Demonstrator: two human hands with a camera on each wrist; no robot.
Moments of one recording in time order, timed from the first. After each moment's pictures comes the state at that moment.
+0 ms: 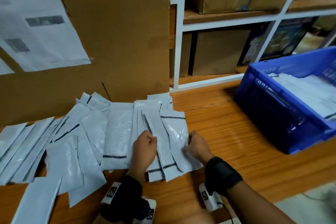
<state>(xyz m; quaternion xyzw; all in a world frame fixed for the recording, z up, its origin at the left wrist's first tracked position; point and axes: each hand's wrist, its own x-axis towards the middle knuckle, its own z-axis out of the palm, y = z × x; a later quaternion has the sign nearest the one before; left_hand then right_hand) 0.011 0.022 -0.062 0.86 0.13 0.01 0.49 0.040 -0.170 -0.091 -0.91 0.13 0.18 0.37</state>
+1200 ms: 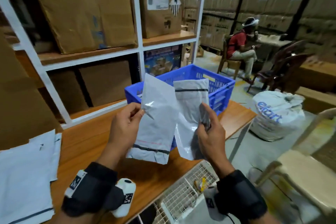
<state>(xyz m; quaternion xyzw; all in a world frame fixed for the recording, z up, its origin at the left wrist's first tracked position) -0.038 -0.333 0.097 0.78 -0.25 0.11 0.57 -0.129 -0.553 0.052 -0.79 0.13 -0.39 0.45</state>
